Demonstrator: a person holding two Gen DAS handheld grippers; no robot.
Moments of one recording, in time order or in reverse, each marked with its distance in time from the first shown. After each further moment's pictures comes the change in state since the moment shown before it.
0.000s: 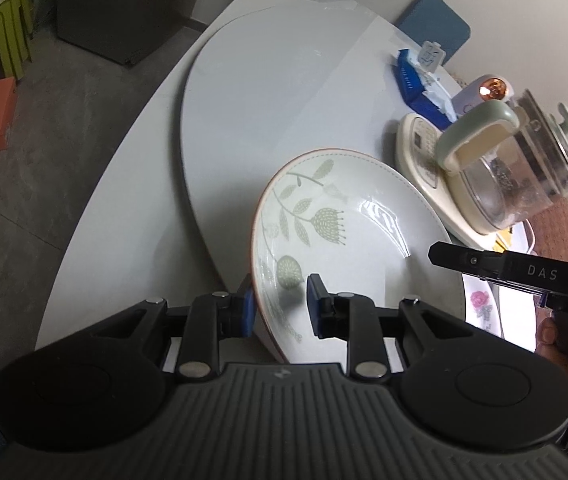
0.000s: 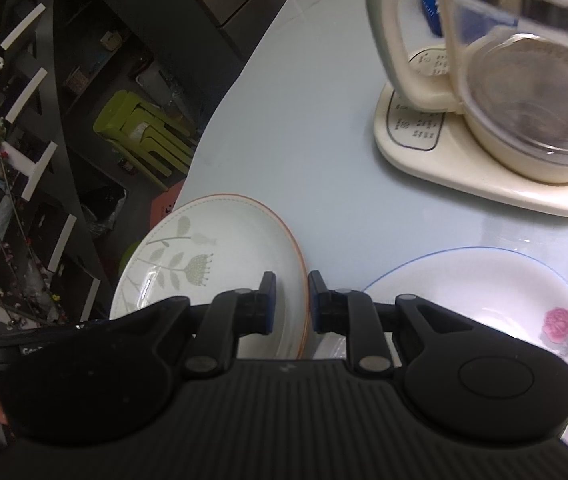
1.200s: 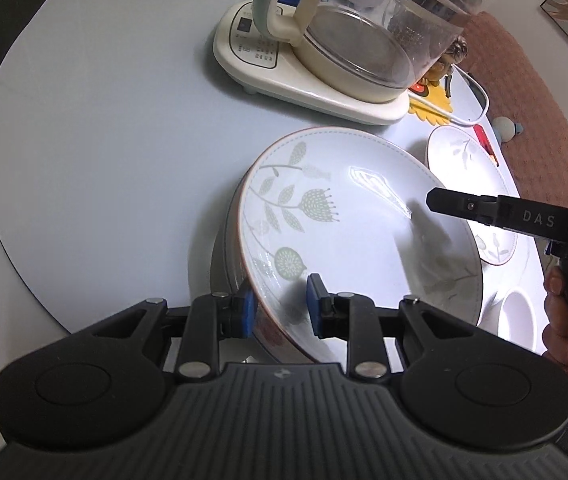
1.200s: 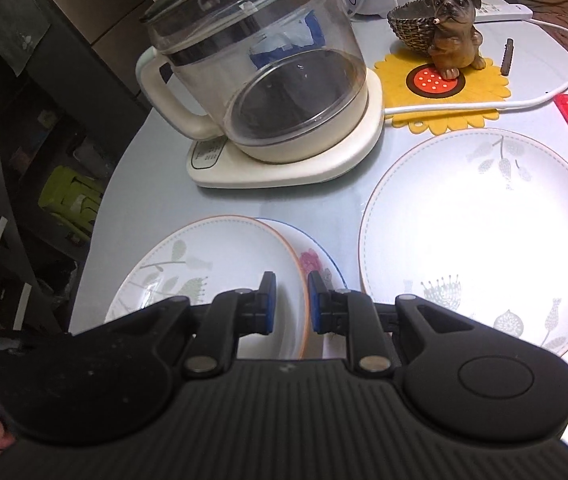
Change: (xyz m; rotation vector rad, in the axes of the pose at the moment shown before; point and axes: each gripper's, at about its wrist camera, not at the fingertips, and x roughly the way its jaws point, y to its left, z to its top) left arm 0.087 -0.154 -0.044 0.351 0.203 -0.024; right arm -0.089 -0.124 -0.063 0.170 -0.169 -0.152
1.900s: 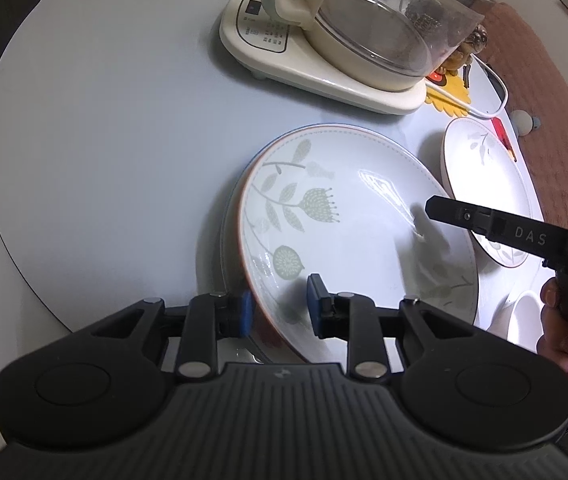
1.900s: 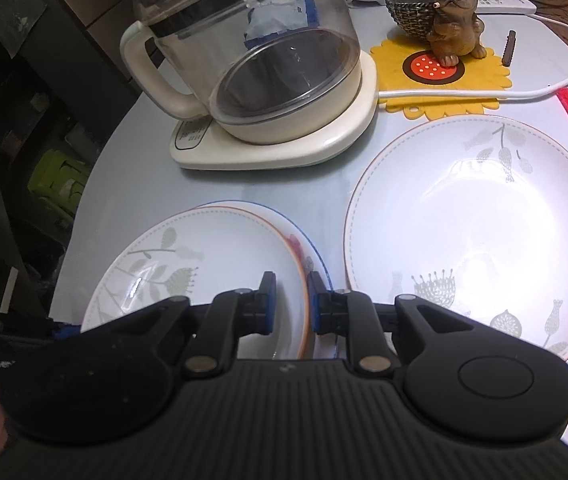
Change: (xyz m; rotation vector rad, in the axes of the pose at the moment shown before) left arm 0.015 -0.007 0.012 -0.033 0.053 0.043; right arm 0.016 -0.005 -0.004 -0.027 0.033 -0.025
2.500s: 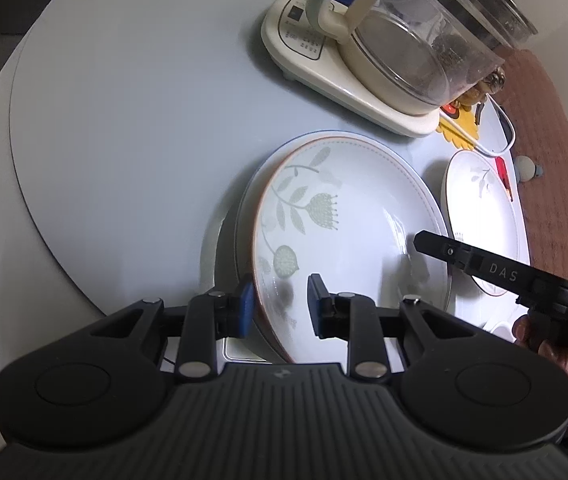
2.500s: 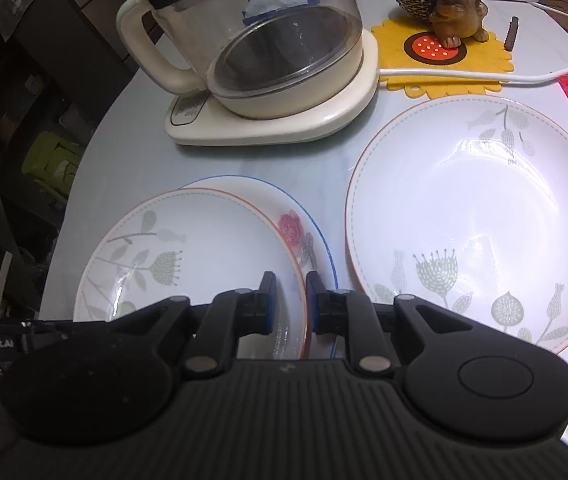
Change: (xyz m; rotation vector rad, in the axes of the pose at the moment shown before) left arm -0.018 0.013 -0.017 -0.174 -0.028 -0.024; right arm 0.005 0.002 -0.005 -0.006 0.065 -0.024
